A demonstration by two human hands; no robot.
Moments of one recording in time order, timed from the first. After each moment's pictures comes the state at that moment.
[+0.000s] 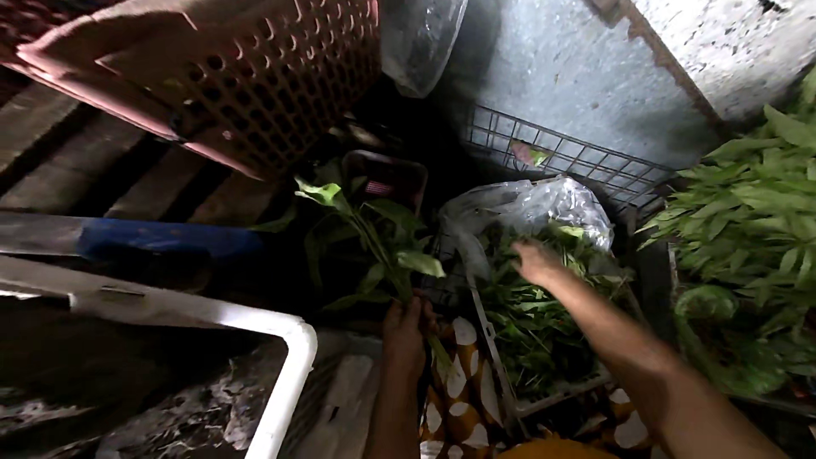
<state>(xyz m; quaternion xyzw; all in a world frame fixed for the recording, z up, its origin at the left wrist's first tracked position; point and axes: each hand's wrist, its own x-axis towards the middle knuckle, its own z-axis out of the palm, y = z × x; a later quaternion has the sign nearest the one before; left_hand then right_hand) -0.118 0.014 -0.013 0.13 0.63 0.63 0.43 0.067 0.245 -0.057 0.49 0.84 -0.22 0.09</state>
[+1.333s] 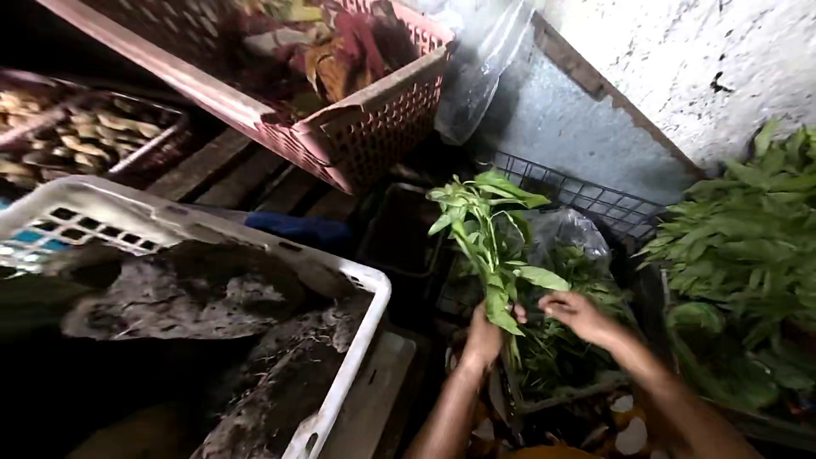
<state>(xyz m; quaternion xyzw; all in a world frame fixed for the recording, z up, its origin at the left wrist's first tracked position) -0.037 0.027 0.013 0.29 0.51 0.63 0.51 0.152 0.148 0.039 0.42 0.77 -0.48 -0.06</state>
